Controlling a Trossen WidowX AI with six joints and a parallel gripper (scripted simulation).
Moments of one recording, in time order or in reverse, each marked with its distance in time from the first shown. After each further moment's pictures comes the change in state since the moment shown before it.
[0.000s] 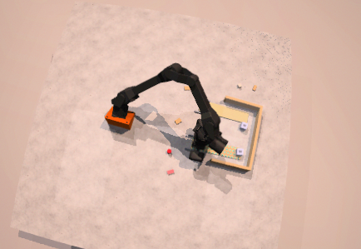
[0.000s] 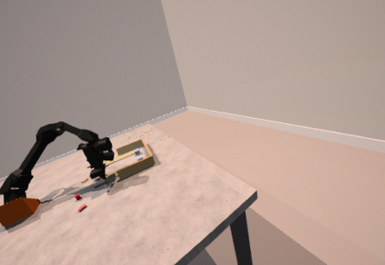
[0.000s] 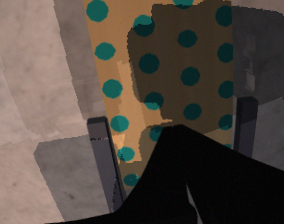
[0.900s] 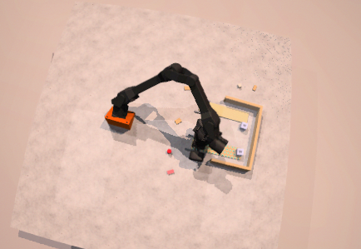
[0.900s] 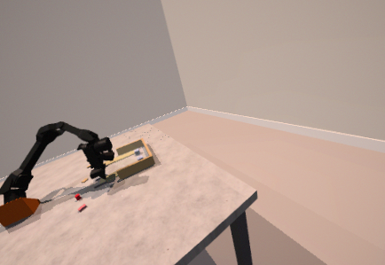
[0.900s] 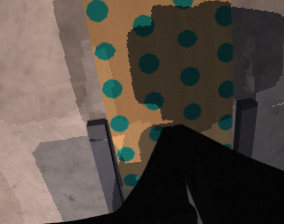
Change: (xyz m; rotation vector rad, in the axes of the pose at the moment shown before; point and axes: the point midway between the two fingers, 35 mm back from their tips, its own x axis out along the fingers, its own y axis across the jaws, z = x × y) arm 0.001 -0.001 0.001 0.002 -0.003 -0.002
